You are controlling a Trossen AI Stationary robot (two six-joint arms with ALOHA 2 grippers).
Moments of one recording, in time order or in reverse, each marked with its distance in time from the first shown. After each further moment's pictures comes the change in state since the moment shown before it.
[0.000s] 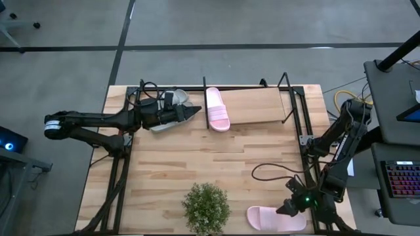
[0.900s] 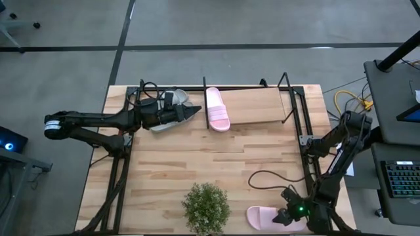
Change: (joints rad) left arm 0.000 0.000 0.000 0.001 0.001 -0.025; right arm 0.000 0.200 0.000 0.192 -0.036 0.046
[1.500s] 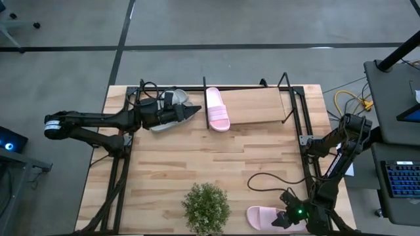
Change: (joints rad) left arm 0.001 0.000 0.000 0.008 0.000 -0.001; right arm 0.000 0.038 0.000 0.084 0.001 -0.010
